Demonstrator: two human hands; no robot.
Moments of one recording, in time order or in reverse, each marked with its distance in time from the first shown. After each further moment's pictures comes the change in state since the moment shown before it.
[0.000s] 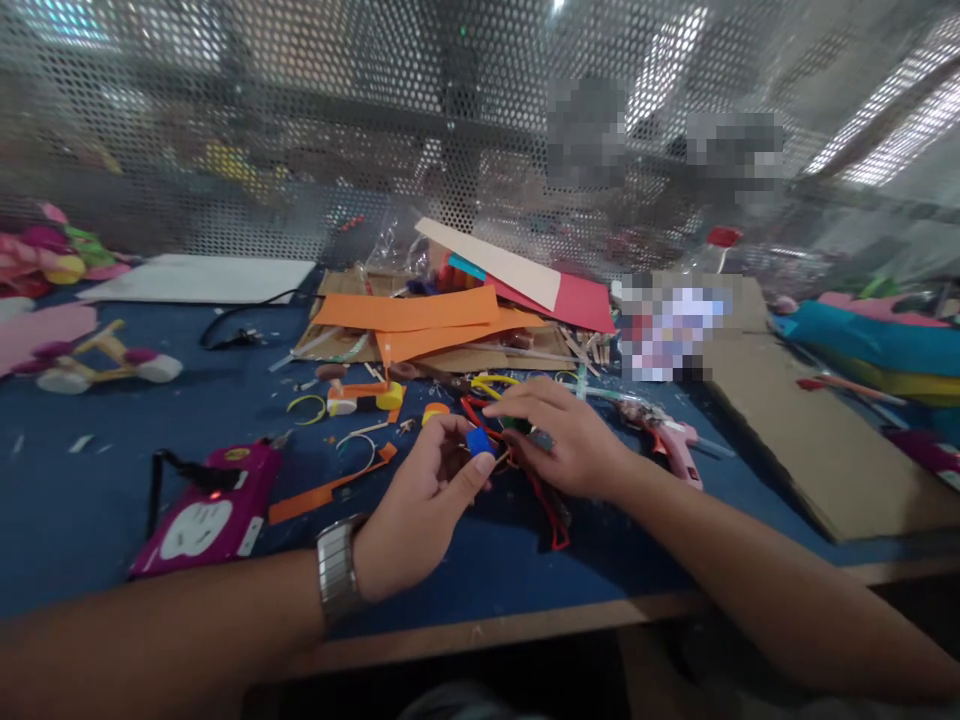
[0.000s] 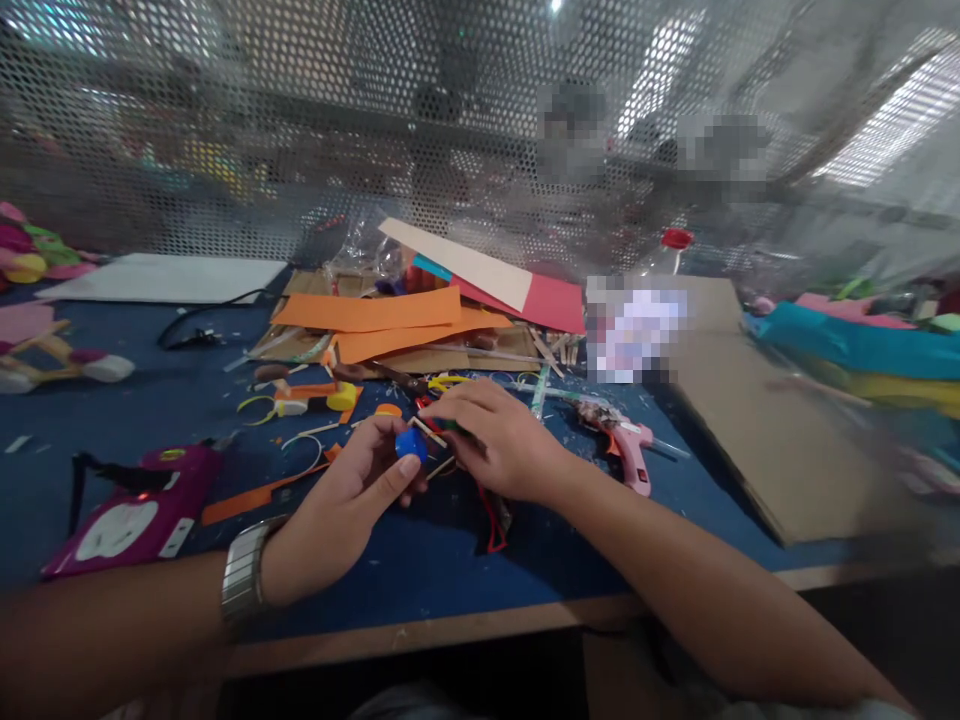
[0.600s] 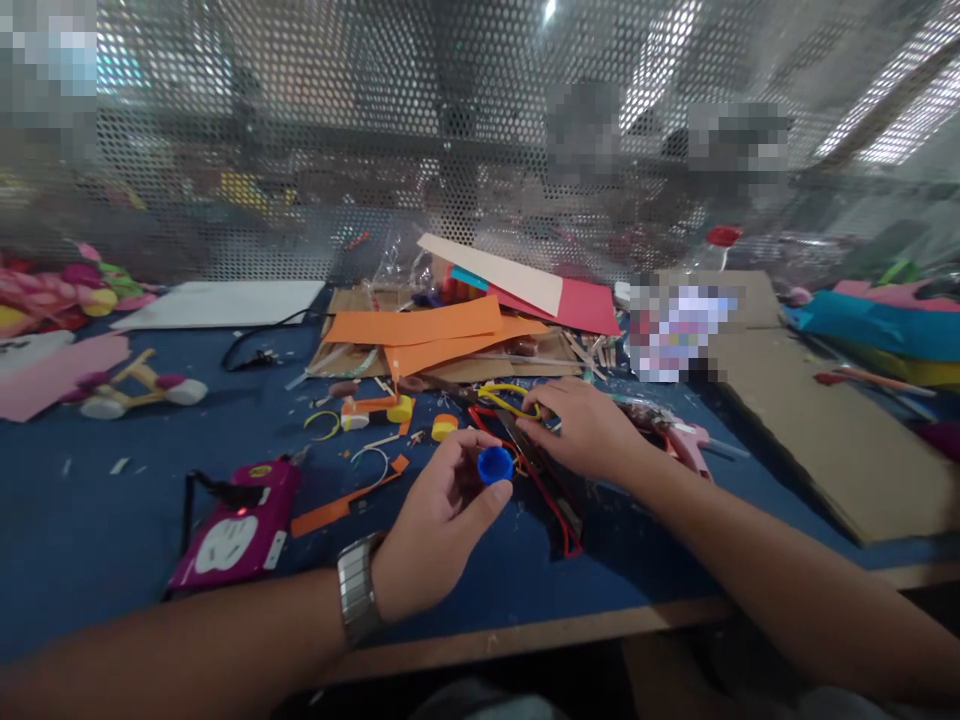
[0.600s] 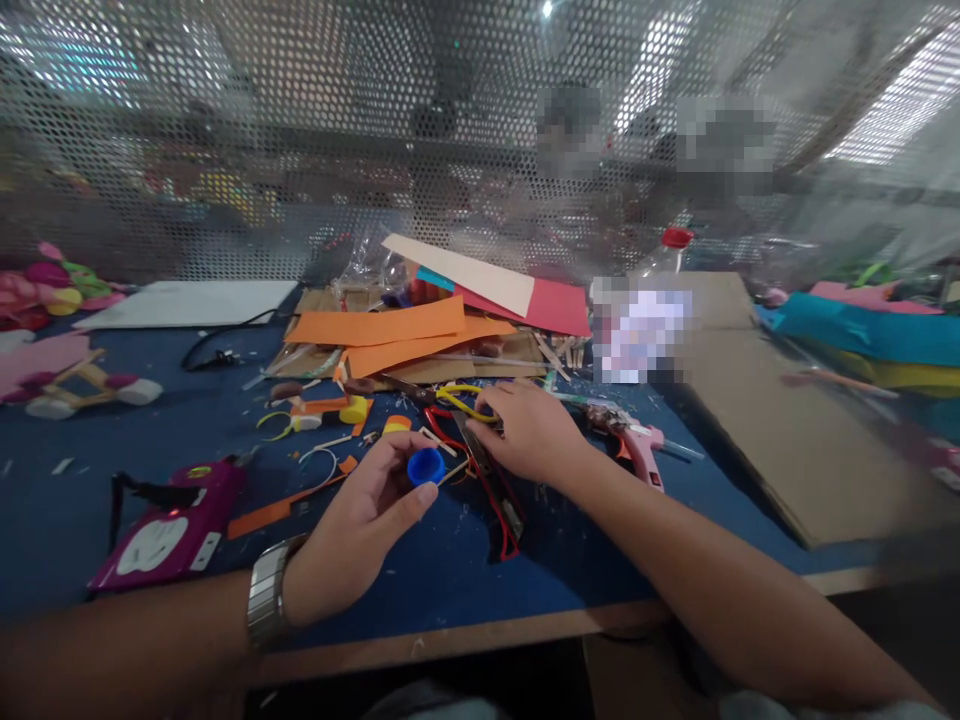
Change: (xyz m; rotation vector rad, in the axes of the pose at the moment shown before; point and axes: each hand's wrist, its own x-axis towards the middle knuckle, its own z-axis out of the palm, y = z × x) left_hand -0.008 0.002 0.001 0.022 -0.004 0.045; right_hand 0.001 0.014 -0.006 -0.330 -0.257 0.456
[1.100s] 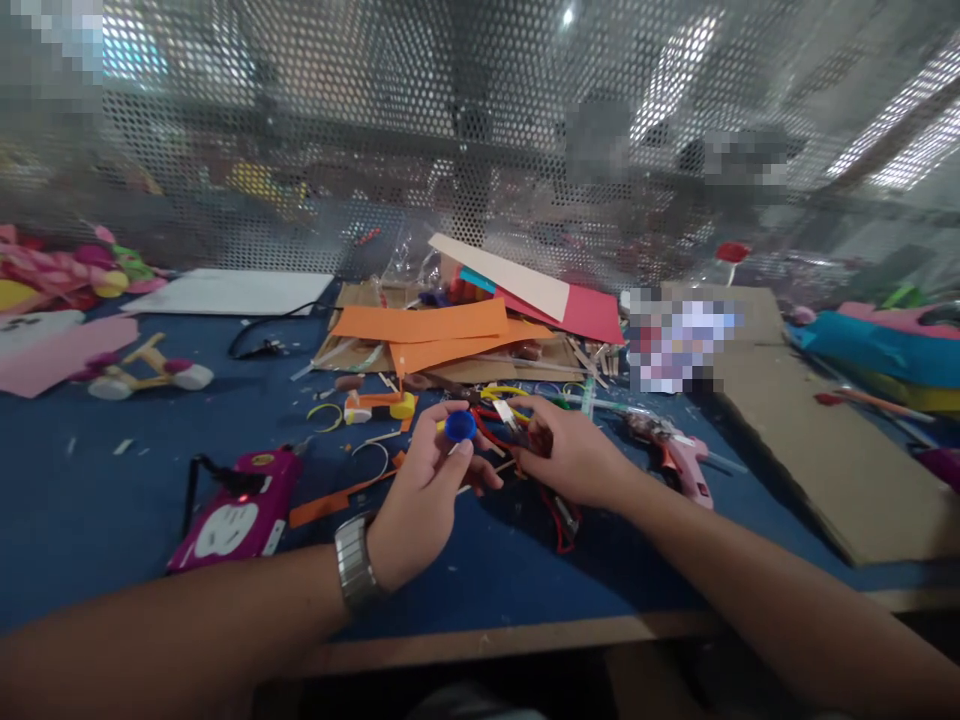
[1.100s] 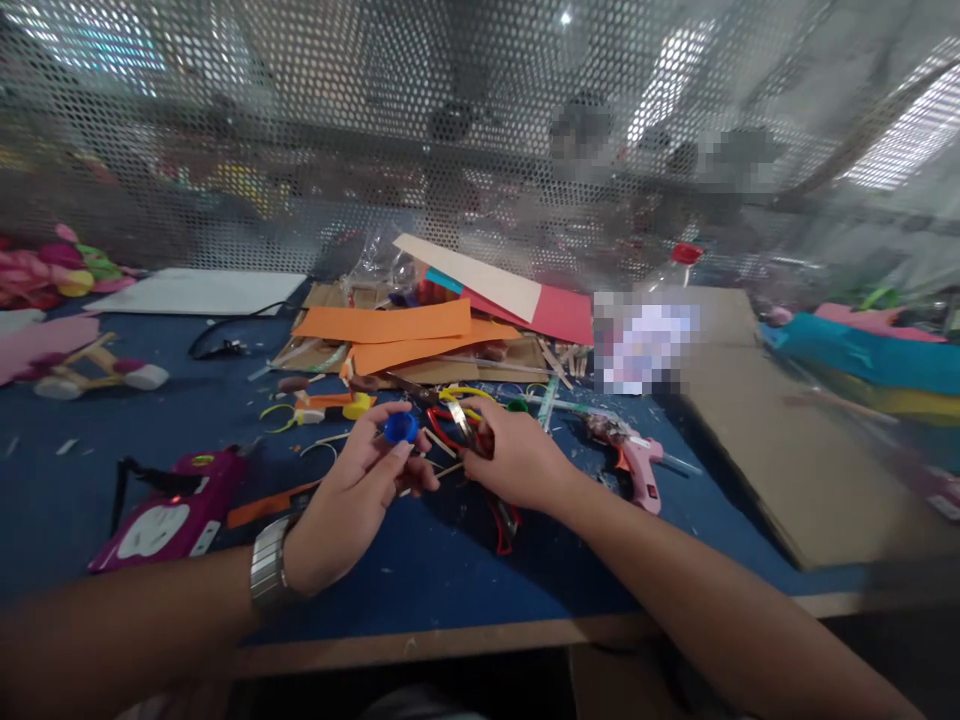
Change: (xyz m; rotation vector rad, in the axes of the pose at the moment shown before) left_hand 0.017 -0.004 -0.001 -0.238 0.157 -0.031; right_hand -0.008 -0.024 0.000 0.402 -0.092 0.165
